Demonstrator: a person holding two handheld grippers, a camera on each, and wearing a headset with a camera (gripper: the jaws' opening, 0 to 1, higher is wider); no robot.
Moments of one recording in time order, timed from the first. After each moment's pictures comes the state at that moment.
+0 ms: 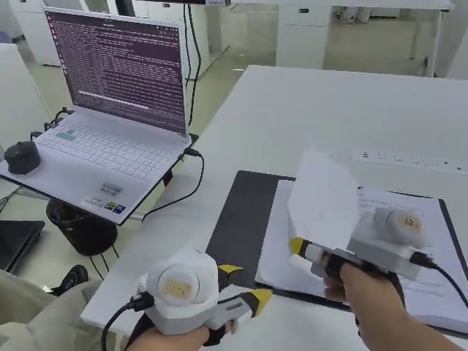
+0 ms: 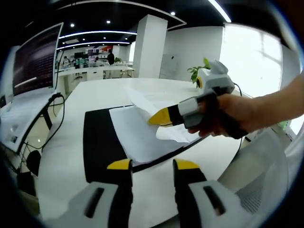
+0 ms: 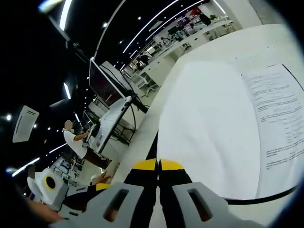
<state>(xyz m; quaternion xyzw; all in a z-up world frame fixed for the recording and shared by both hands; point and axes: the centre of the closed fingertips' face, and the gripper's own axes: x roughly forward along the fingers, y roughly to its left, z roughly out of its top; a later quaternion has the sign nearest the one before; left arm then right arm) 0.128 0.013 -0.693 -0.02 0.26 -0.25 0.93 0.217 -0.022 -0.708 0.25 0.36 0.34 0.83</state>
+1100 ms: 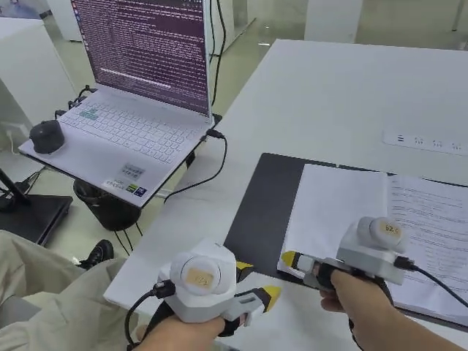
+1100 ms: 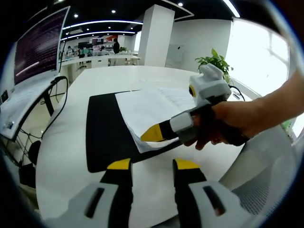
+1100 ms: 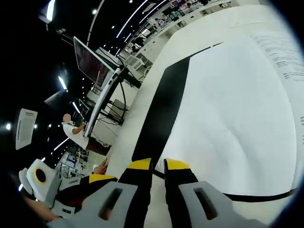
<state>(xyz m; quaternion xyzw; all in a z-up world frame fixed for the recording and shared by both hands) 0.136 0.022 -0.727 -0.02 0.31 -0.23 0.92 0.197 0.009 -0.766 0.26 0.44 0.35 0.78</state>
